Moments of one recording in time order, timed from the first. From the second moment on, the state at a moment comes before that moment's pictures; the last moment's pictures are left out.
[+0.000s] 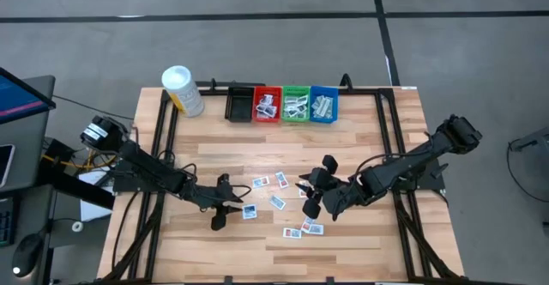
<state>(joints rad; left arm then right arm) -0.52 1.46 0.36 0.48 -0.28 -0.40 0.47 1.46 0.98 -0.26 0.71 0.62</state>
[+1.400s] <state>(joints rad) -0.51 1.70 0.36 0.57 -0.34 -0.25 0.48 1.46 0.98 -0.26 0.71 0.66</state>
